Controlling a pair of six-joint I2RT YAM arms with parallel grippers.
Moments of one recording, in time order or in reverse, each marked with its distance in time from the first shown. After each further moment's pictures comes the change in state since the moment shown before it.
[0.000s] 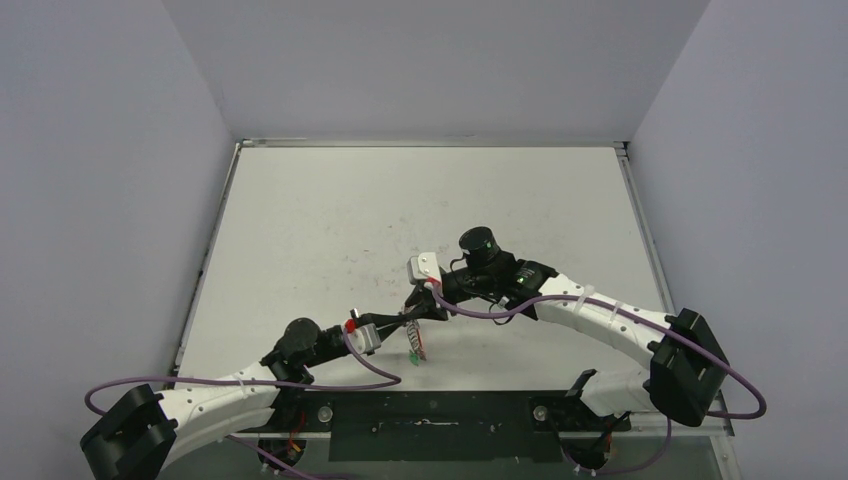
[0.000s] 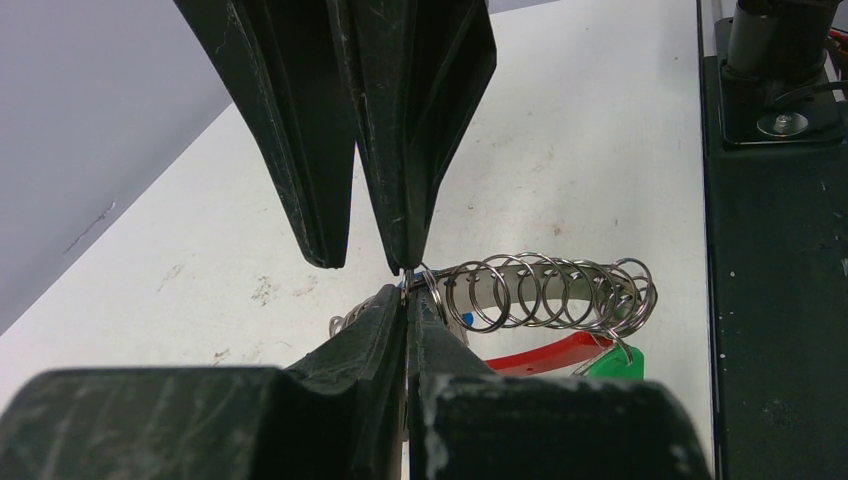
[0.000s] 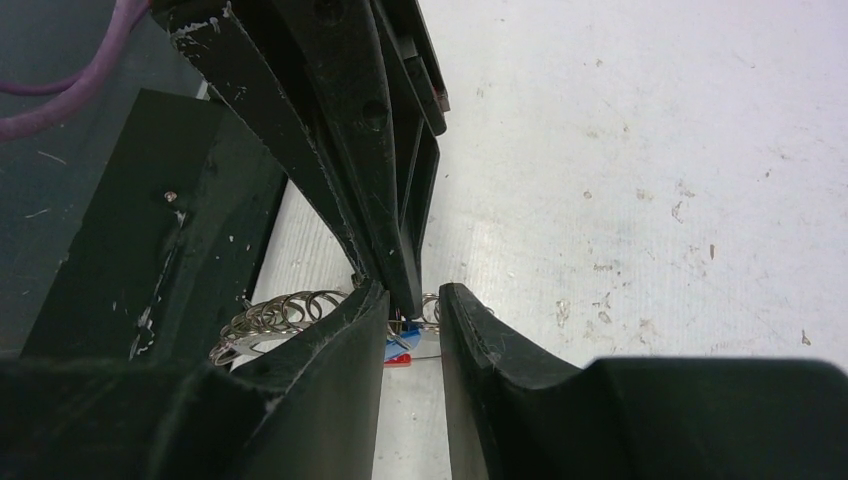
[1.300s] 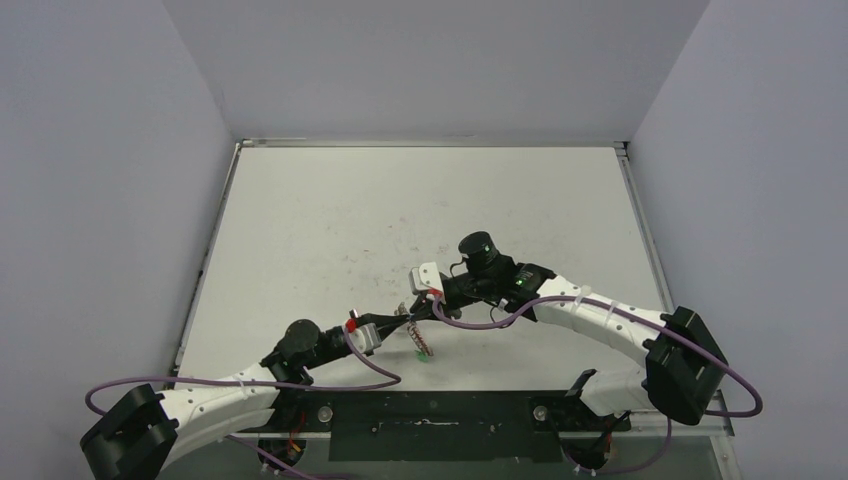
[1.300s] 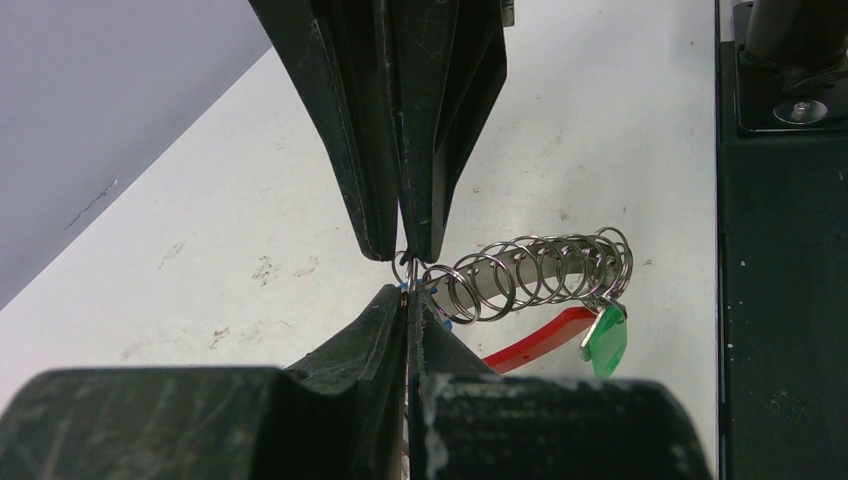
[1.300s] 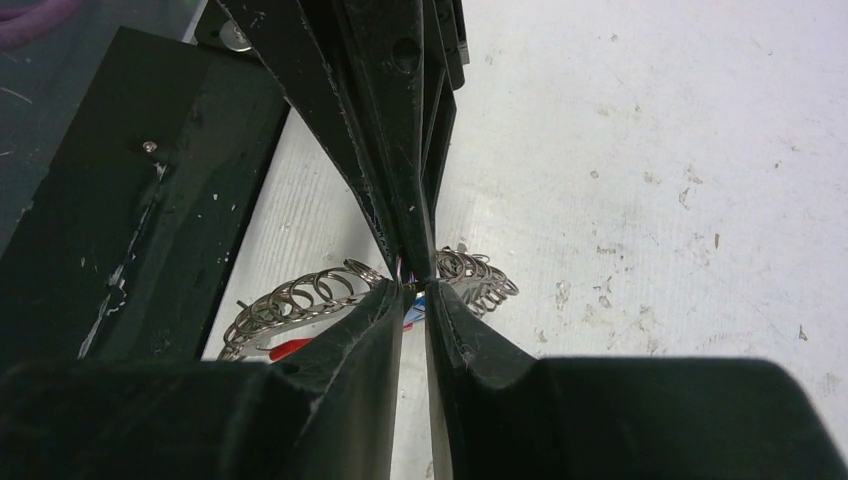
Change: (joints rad) left arm 0.000 -0.001 -0.016 -0.002 -0.031 -0.004; right arm -0.007 0.006 -0.037 -0.029 0.001 -0.119
